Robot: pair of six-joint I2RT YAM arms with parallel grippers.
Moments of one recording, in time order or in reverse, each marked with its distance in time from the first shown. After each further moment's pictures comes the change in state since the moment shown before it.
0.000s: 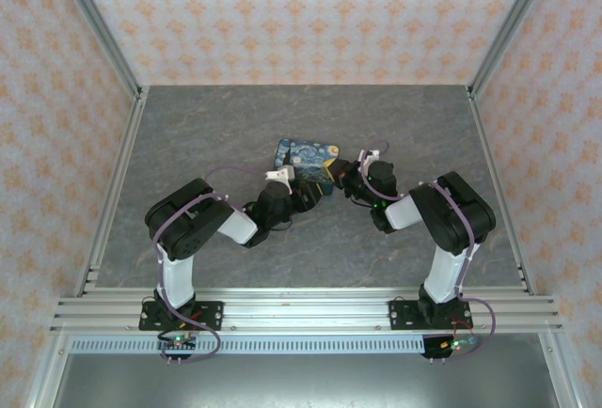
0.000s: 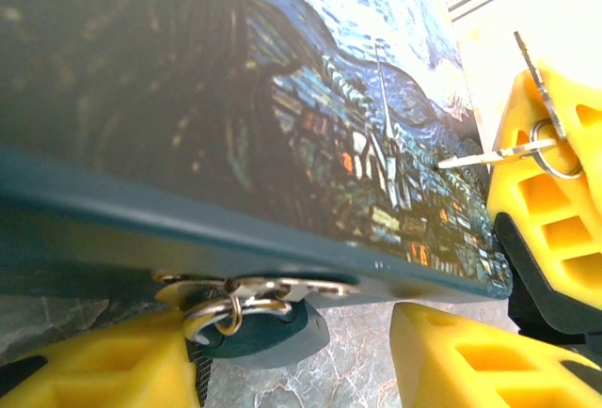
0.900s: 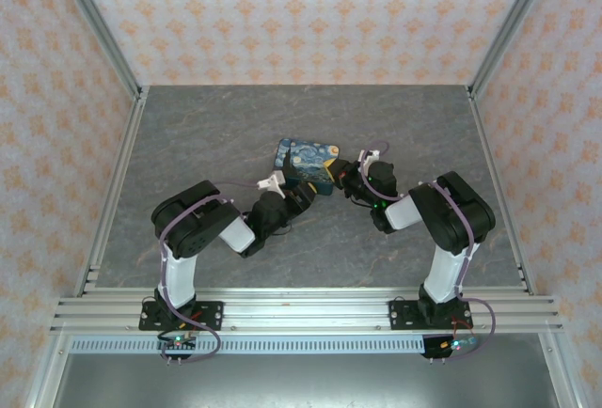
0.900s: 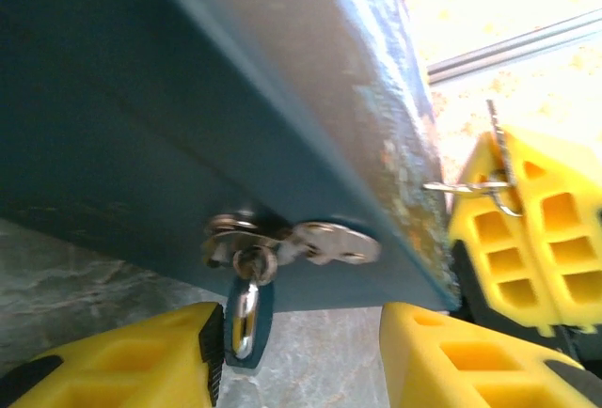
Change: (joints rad) left arm -0.024 0.048 -0.085 0.224 -0.090 -0.209; right arm 0.000 0.003 -0.003 0.010 -0.002 0.004
